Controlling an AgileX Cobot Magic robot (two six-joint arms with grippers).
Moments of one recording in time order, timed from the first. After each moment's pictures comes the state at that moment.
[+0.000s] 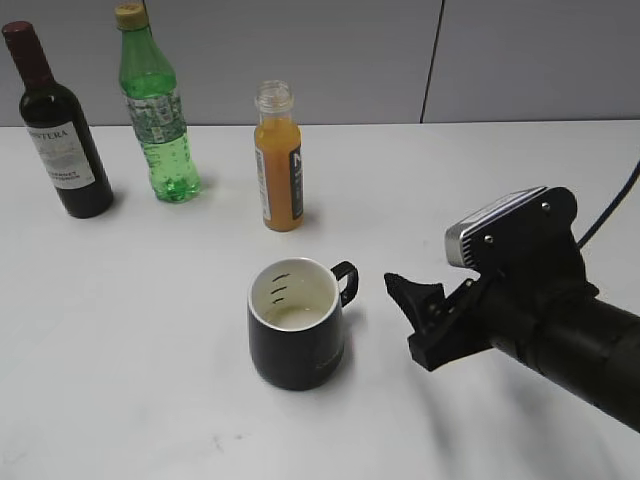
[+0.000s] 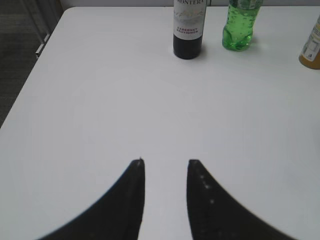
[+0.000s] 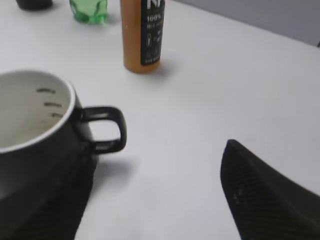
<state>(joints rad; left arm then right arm) -0.07 -0.01 -0.48 0.03 1.08 0.08 0.71 1.57 -0.31 0.31 -0.77 -0.18</state>
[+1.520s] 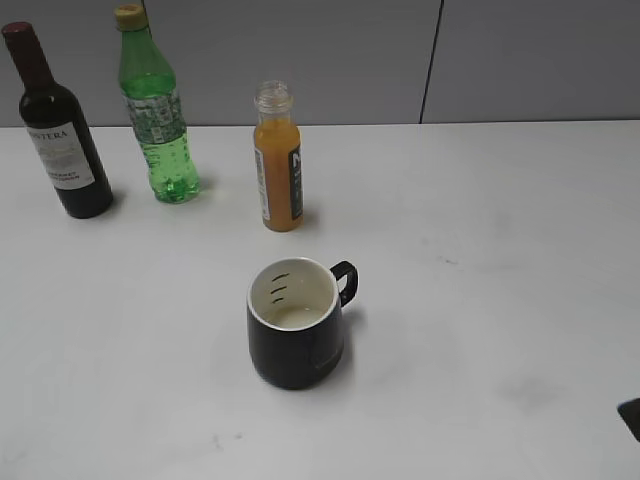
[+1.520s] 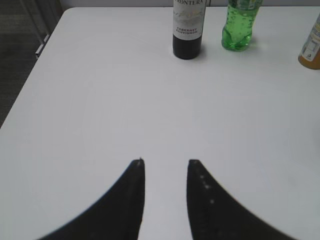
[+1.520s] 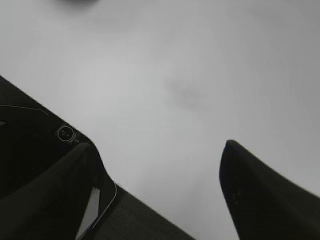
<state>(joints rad) -0.07 -0.01 -0.48 0.03 1.08 0.08 0.69 0.77 -0.57 -0.06 0.91 0.11</state>
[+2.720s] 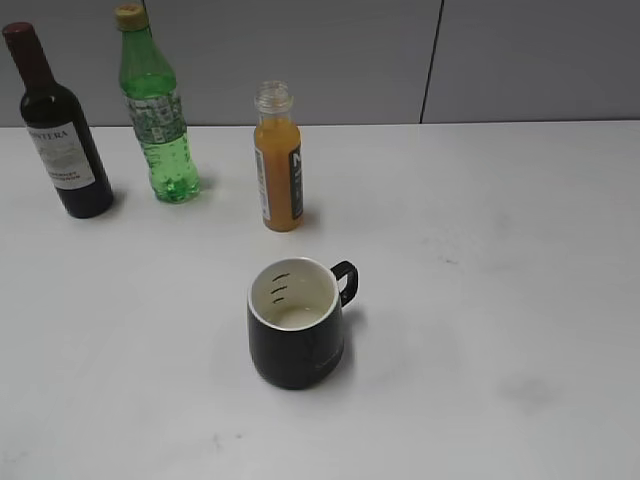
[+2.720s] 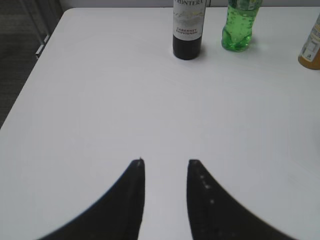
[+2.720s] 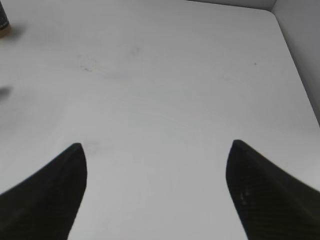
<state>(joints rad) -0.07 -0.01 -0.48 0.03 1.08 0.08 0.07 0.00 -0.41 0.04 0.94 -0.07</state>
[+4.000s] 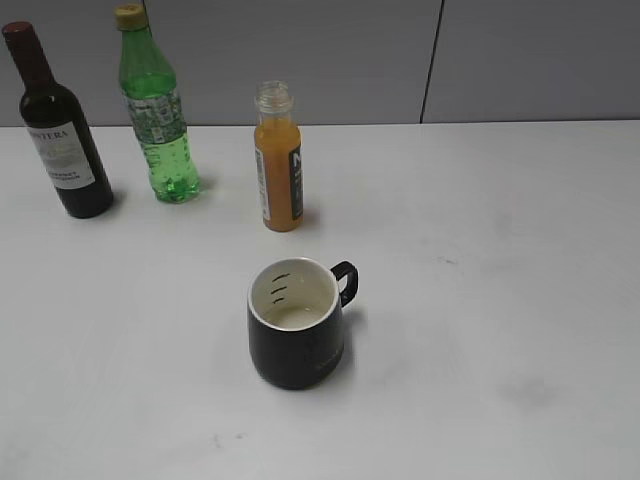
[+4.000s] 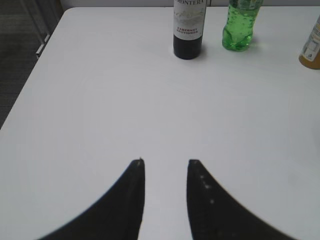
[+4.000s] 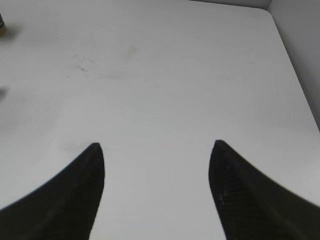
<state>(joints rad) -0.07 -0.01 -0.48 0.03 1.08 0.08 0.07 0.00 -0.41 0.03 0.94 -0.05</state>
